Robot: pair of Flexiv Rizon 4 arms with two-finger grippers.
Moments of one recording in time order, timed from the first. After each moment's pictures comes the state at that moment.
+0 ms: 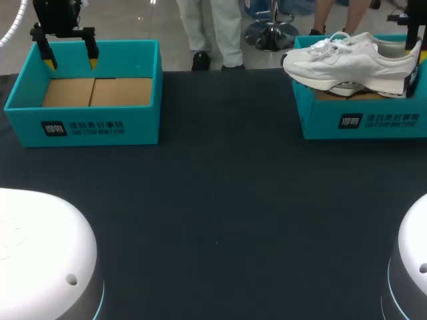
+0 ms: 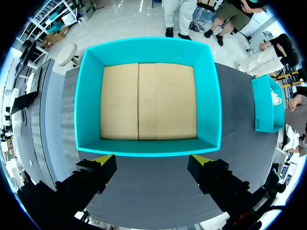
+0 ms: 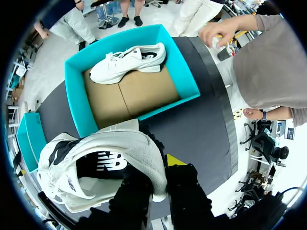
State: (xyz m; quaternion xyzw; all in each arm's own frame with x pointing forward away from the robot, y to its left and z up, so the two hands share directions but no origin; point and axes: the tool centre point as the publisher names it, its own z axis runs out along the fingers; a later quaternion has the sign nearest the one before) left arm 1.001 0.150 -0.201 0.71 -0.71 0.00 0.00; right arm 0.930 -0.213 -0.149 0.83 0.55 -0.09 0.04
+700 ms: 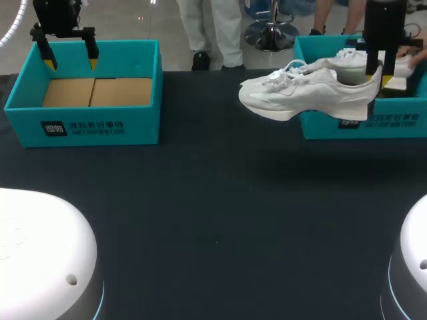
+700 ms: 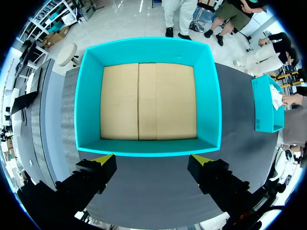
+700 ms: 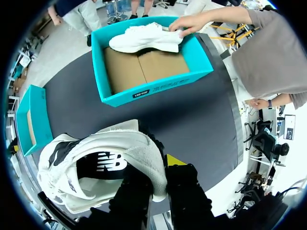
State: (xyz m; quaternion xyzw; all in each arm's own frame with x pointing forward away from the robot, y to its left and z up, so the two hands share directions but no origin) left arm 1.001 0.150 -0.201 0.71 -0.71 0.00 0.00; right arm 0.853 -0.112 -0.150 0.82 0.56 -0.09 0.05
